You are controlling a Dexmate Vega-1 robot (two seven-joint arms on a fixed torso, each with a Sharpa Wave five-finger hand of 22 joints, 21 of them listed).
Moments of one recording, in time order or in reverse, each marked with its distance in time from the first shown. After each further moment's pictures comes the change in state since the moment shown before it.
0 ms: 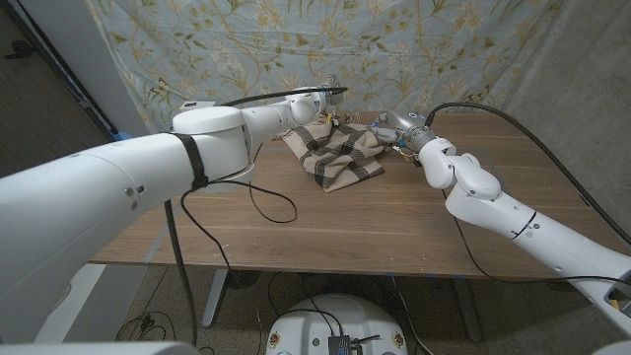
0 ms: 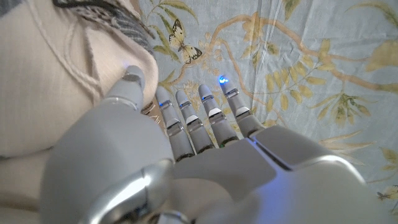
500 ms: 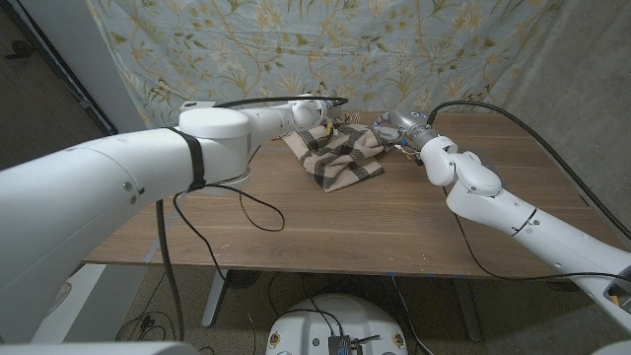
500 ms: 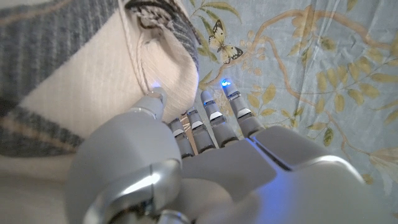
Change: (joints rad) left arm 0.001 -0.007 0.153 -0.001 -0.133 -0.035 -0.045; left_hand -0.024 0.230 0.059 0.092 -0.014 -0.156 0.039 -0.067 -0.023 -0.118 0.095 -0.005 -0.002 -0.049 0.000 0.005 0.021 -0.012 0.033 -0.011 0.005; right arm 0.024 0.005 -0.008 0.026 0.022 -0.003 -0.005; right_hand -0.004 -0.004 0.000 0.000 0.000 0.000 0.000 0.000 0.000 0.000 0.000 0.000 0.000 0.000 0.000 0.000 0.000 0.000 0.000 -0.004 0.000
